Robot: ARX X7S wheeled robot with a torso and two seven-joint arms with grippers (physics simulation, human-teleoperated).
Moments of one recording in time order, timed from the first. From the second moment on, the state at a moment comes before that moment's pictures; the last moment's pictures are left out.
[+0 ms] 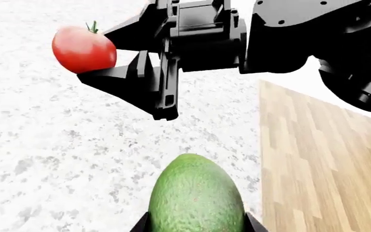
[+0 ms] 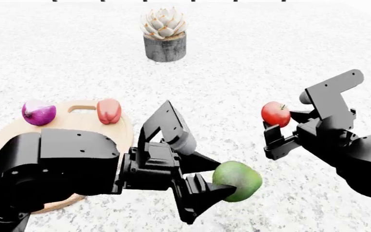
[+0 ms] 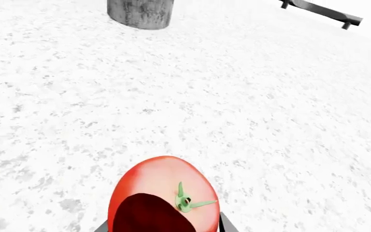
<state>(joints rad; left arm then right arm) -1.06 -0.52 0.71 0.24 -1.38 -1.03 0.25 0.96 0.95 -0.64 -0.26 1.18 0.89 0.30</state>
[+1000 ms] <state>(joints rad) -0.86 -0.75 0.42 0.57 -1.47 -0.84 -0.38 0.92 1.04 -0.53 -0.42 1.29 0.82 0.41</state>
